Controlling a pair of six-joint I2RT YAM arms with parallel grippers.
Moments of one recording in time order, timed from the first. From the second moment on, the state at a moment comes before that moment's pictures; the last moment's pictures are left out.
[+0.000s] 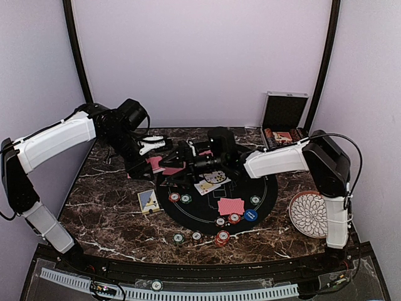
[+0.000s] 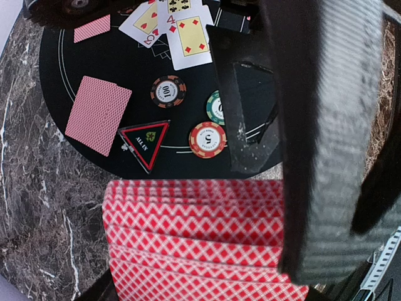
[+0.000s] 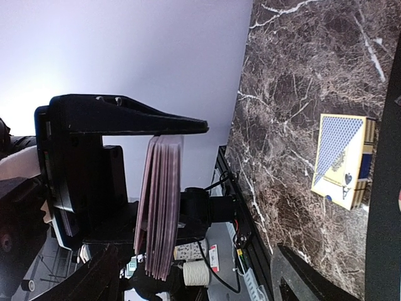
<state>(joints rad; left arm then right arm) -0.61 1.57 1.47 -1.09 0.16 0.58 0.89 2.07 1.38 0.46 -0.80 1.28</state>
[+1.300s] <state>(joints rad) -0.62 1.60 1.45 -1.10 0.16 0.59 0.91 2.25 1.56 0.46 -0.82 1.29</state>
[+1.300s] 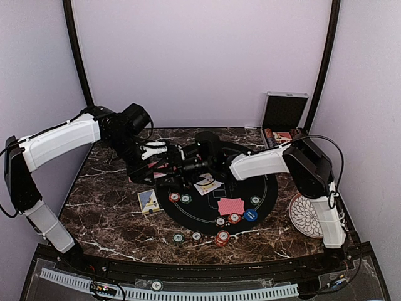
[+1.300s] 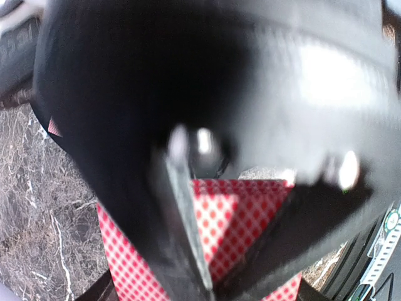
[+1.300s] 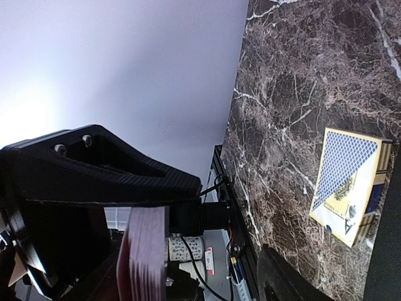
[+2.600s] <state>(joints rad) -0.61 1.60 1.45 -1.11 0.15 0.59 0.85 2.12 1.34 0.71 -0.86 1.48</state>
